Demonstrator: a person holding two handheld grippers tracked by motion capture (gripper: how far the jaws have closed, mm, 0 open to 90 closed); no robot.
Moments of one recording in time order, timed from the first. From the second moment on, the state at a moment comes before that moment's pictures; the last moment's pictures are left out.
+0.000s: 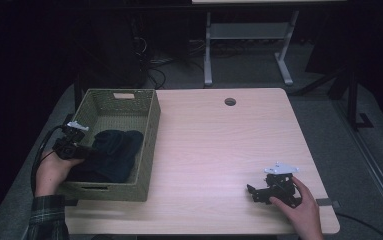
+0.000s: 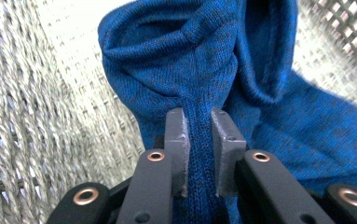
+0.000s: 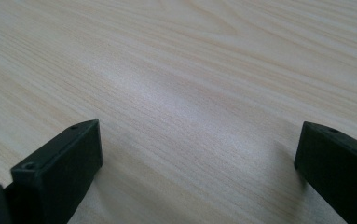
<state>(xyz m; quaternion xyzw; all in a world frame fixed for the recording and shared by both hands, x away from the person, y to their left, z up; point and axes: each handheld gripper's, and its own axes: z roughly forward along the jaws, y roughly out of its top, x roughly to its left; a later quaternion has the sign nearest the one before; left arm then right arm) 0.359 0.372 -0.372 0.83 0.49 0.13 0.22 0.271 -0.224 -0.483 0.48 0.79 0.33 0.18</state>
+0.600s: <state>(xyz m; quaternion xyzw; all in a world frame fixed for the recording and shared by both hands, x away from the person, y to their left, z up) 0.342 0.369 -0.310 0.76 0.47 0.17 0.41 0.271 -0.224 -0.483 0.48 0.79 0.33 0.18</state>
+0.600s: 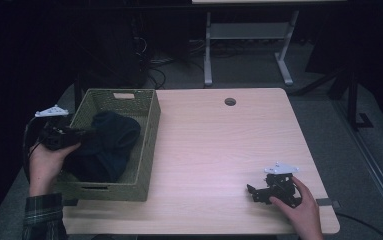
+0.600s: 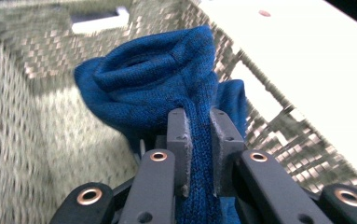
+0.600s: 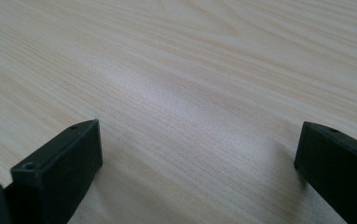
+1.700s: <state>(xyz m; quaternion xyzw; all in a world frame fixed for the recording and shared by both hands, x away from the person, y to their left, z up) 0.353 0.313 -0.216 0.75 0.36 0.16 0.53 0.271 -0.224 -0.483 0.48 0.79 0.33 0.18</state>
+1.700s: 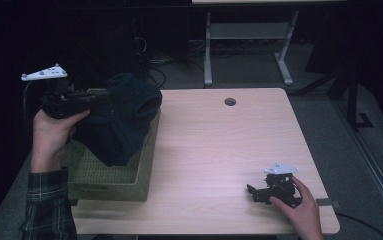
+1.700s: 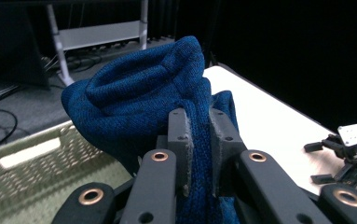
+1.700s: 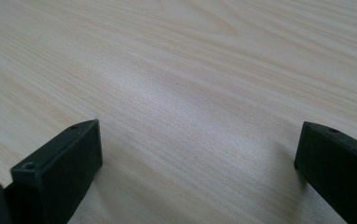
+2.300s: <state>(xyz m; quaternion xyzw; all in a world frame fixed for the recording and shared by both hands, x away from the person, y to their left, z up) 0.363 0.265 -0.205 0.76 0.31 0.13 0.55 0.271 -0.224 -0.483 0.48 0.79 0.33 0.18</state>
